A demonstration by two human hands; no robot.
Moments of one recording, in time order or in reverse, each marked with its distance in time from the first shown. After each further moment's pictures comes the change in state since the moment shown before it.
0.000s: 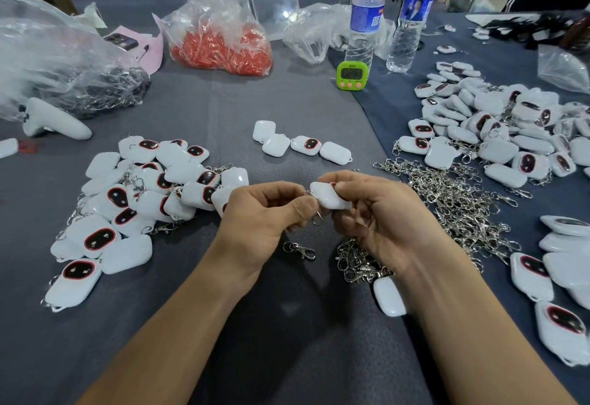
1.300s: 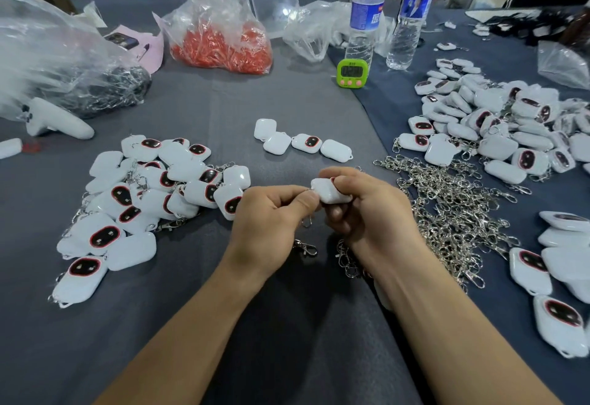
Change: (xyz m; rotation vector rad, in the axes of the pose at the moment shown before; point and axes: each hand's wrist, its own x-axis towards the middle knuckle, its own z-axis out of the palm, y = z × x) left_hand -0.006 0.000 0.010 0.354 0.097 0.133; right_hand -0.002 0.013 0.024 0.131 0.254 -0.099
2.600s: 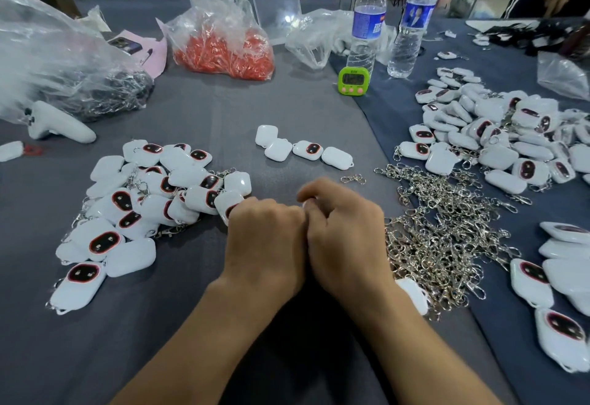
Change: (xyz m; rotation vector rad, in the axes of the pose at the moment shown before) left_hand -0.003 0.008 -0.005 1.138 0.020 0.415; right_hand -0.011 0.026 0.008 -1.042 0.142 -0.703
